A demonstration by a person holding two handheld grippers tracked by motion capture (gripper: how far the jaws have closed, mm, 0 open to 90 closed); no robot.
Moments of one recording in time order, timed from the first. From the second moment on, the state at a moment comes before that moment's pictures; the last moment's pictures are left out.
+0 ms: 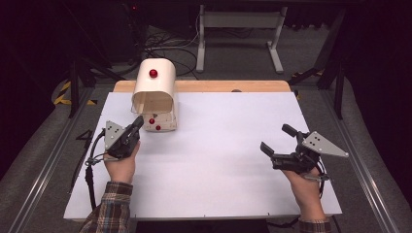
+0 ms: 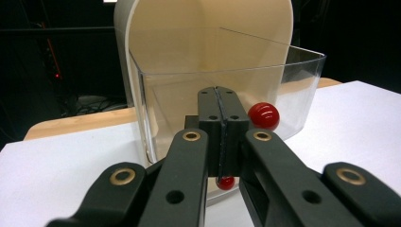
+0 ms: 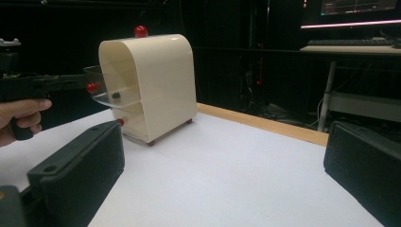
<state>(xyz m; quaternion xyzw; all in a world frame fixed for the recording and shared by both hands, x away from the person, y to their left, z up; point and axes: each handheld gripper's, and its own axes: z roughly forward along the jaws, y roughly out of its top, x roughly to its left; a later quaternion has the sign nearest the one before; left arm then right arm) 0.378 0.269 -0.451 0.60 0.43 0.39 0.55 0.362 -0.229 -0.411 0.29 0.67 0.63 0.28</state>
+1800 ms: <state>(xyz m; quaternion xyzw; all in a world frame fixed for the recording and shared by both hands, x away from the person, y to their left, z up) 0.390 0.269 -0.449 0.60 0.45 0.39 0.54 0.368 -0.231 -0.421 0.30 0.66 0.63 0.27</state>
